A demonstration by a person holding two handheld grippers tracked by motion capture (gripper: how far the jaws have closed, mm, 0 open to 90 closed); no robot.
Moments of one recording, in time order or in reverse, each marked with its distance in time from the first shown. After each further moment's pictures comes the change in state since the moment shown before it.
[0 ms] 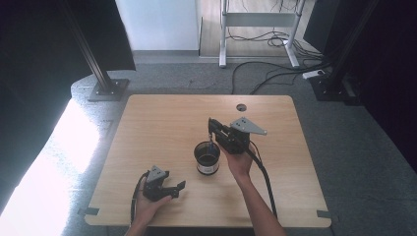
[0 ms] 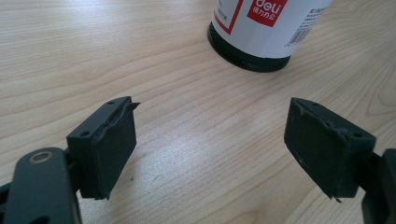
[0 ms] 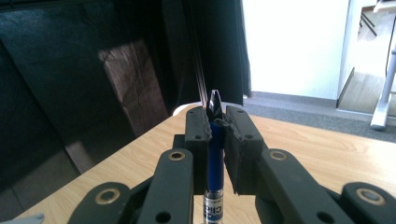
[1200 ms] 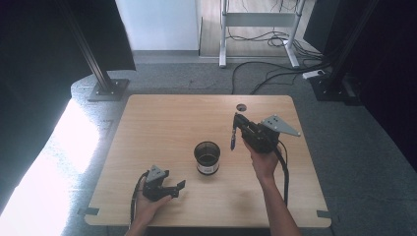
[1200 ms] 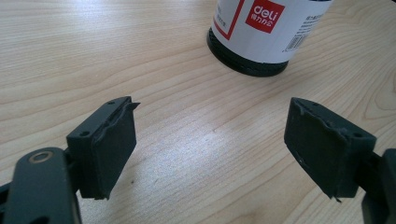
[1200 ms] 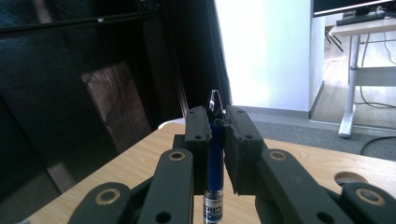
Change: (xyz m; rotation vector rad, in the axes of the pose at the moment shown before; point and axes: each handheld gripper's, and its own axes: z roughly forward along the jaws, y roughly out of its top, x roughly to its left) left arm -0.001 0.001 -0.002 -0.010 0.002 0.002; right arm -0.033 0.027 -0.059 -0.073 -0.069 0.019
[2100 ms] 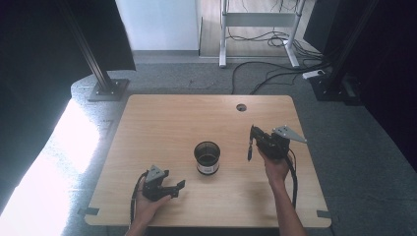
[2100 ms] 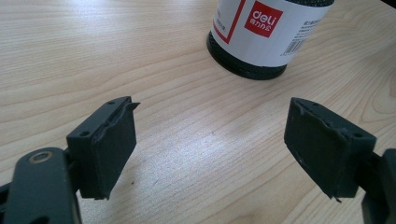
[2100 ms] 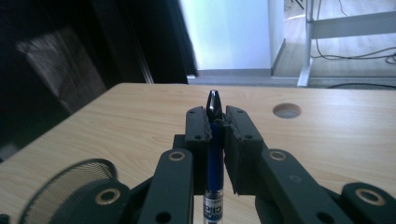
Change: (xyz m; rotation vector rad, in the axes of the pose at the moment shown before) left arm 0.000 0.001 -0.002 -0.010 -0.002 -0.003; right arm -0.063 -0.055 -0.008 0.132 -0.150 0.053
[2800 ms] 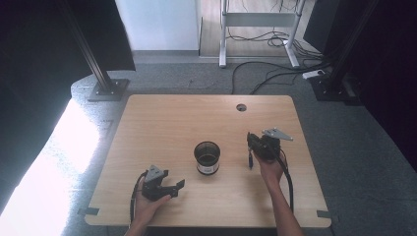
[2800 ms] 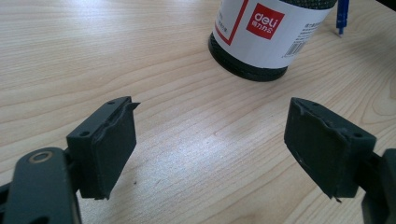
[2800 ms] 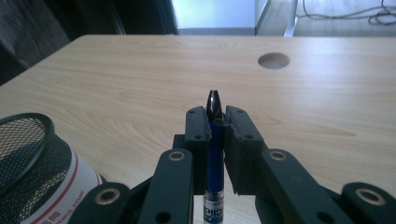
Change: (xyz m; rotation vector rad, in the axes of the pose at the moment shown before) left arm 0.001 0.000 -0.001 -0.004 0.001 -0.006; right arm -0.011 -0.031 0.033 0.169 -0.091 -0.026
